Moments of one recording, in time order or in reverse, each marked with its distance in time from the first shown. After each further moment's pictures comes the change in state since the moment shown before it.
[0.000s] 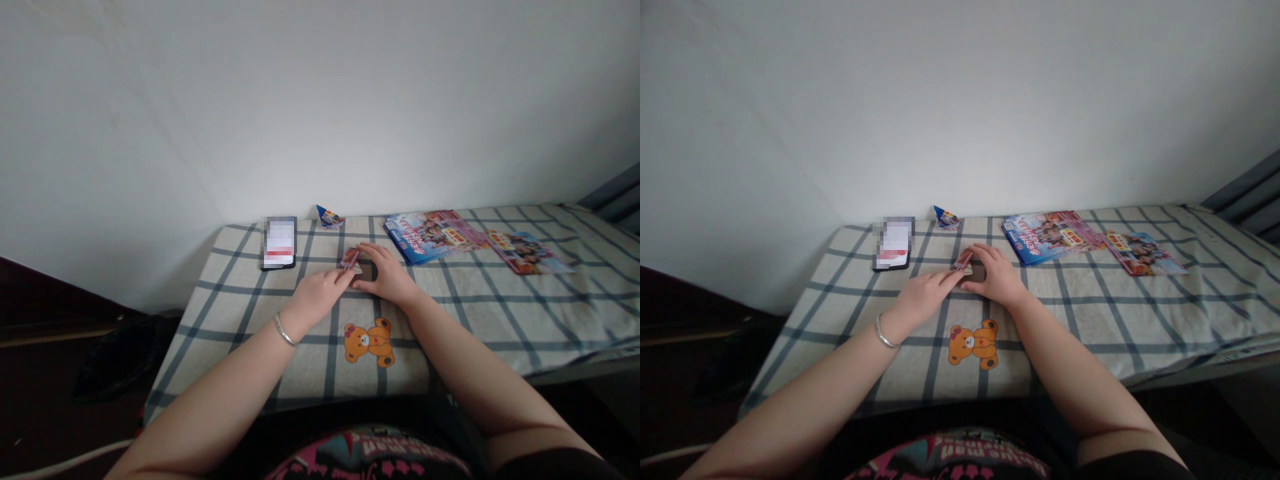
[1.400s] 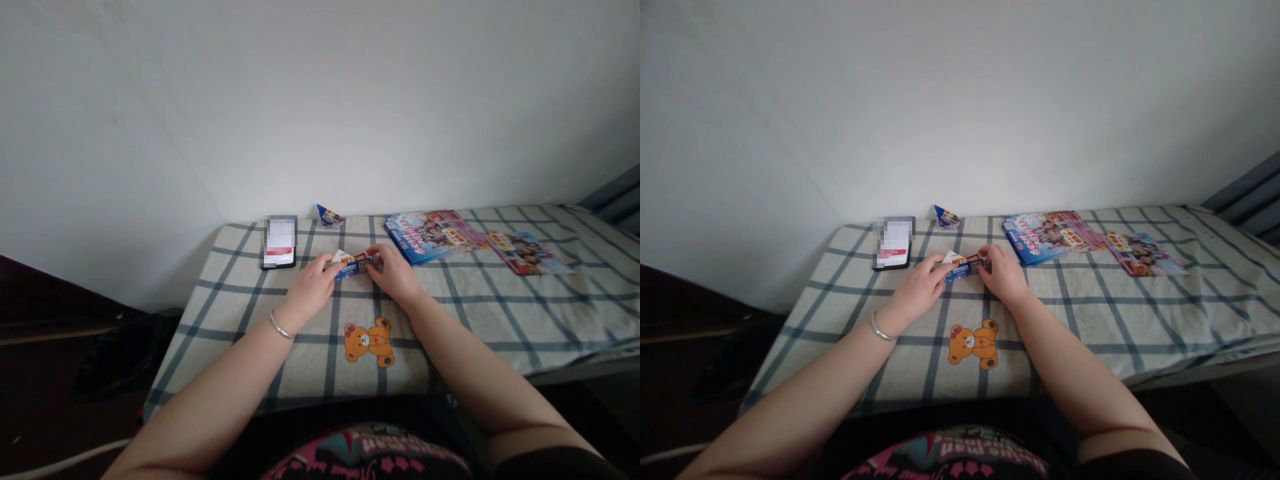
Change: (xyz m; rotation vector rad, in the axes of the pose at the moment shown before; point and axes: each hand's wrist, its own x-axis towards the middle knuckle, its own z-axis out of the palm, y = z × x) left_hand -0.001 -0.015 0.014 -0.171 0.073 -0.162; right_hand 0.000 0.002 0.002 -0.042 0.082 0.247
